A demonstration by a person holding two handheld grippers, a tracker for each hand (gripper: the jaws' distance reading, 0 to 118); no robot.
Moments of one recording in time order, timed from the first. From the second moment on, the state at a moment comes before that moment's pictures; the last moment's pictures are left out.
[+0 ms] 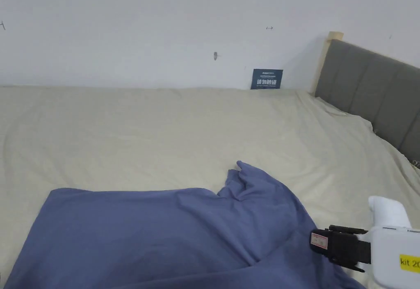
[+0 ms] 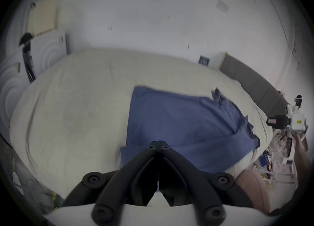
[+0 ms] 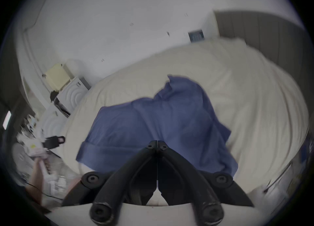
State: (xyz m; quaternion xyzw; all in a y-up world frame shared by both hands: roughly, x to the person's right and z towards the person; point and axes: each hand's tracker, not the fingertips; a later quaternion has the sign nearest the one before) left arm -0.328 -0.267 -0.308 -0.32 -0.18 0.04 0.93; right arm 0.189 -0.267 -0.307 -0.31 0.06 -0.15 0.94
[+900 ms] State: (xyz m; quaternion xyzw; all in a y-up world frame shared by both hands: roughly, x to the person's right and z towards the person) left arm -0.350 -0.297 -0.650 -0.49 -0.19 0.01 0.85; right arm 0.143 -0.275 -0.390 -0.27 0.10 -0.11 0.95
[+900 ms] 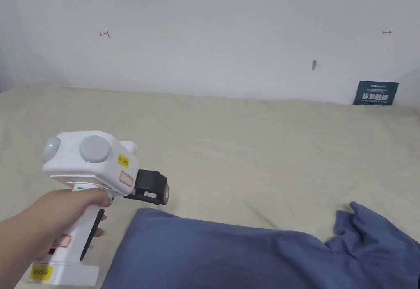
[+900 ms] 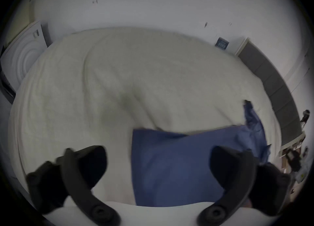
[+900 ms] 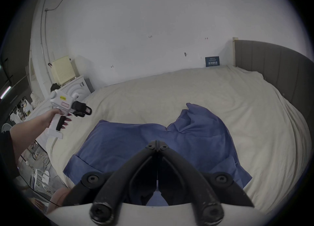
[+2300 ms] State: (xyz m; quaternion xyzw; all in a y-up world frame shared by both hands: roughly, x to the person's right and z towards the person) left arm -0.330 -0.331 -0.650 -0.51 -0.23 -0.06 0.83; right arm 0.227 -0.294 -0.641 -0.48 0.04 -0.09 0.87
